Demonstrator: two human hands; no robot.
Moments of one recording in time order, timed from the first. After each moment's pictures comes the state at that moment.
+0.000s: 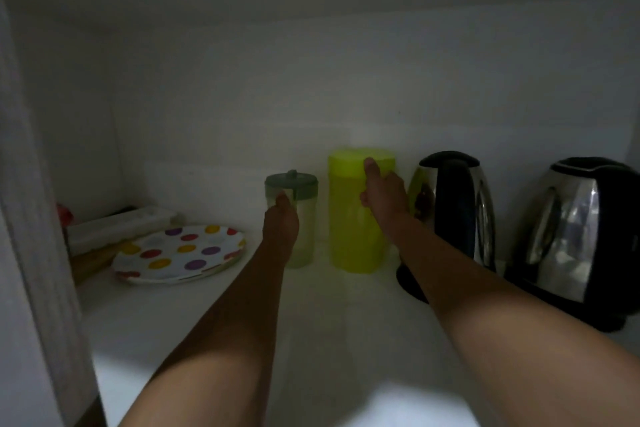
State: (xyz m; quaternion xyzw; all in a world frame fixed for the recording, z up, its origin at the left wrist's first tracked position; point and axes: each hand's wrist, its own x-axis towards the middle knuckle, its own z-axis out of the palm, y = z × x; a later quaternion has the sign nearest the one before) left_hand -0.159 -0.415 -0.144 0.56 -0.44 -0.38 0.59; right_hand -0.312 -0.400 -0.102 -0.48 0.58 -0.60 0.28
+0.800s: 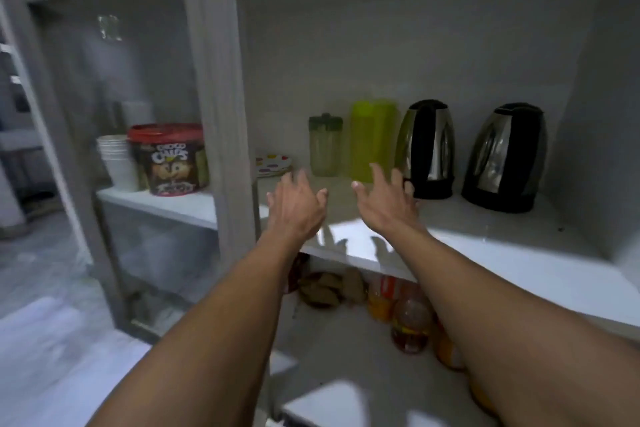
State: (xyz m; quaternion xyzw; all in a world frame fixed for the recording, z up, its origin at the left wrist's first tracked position) left_hand -0.152 -0.069 -0.174 0.69 -0.64 0.00 0.35; right_hand -0.300 -0.082 -0.168 -0.66 0.68 -0.32 0.05
